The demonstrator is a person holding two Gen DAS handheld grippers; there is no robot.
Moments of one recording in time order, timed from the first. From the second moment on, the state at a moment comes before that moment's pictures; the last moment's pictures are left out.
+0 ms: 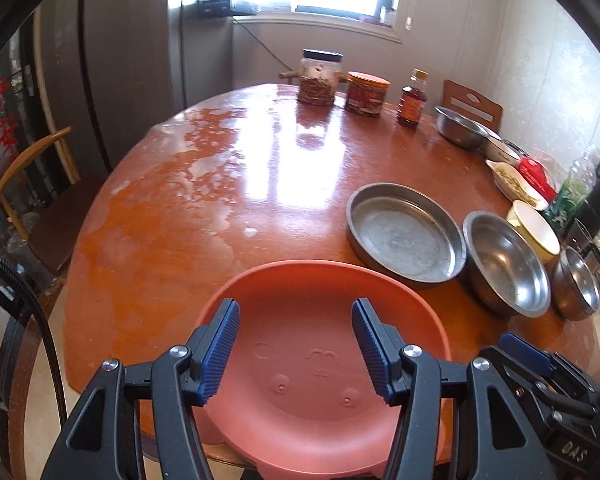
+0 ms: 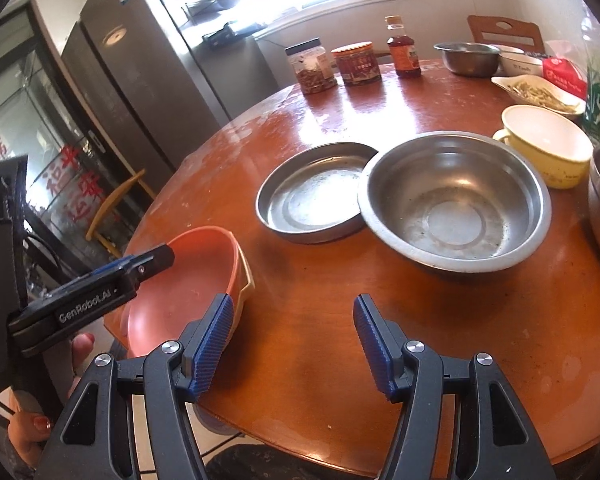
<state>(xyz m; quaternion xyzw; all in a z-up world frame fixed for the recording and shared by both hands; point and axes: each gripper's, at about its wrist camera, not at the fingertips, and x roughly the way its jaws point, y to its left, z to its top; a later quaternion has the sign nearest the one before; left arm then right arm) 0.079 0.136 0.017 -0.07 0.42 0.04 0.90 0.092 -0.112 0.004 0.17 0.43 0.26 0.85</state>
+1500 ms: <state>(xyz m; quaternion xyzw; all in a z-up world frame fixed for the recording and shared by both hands) 0.249 0.109 -0.025 -0.01 0.57 -0.08 0.81 0.169 -0.090 -0.020 0.25 0.48 0.22 0.81</state>
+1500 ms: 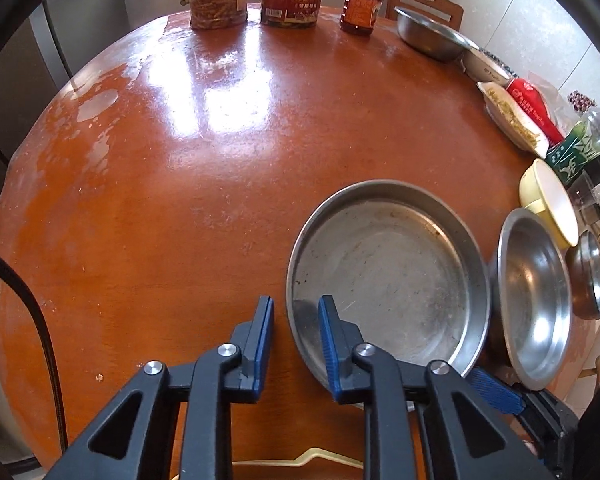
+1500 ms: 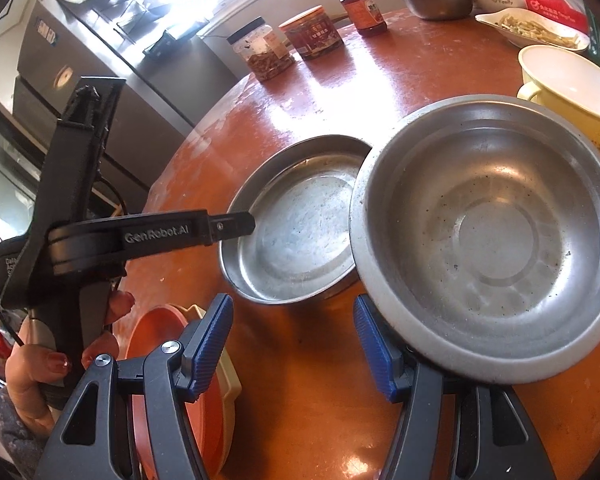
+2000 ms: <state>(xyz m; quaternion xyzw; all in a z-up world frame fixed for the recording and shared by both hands) 0.238 0.157 -0.026 -0.03 0.57 -0.05 0.82 0.174 -0.072 -0.016 0.22 0.46 0.22 0.83</state>
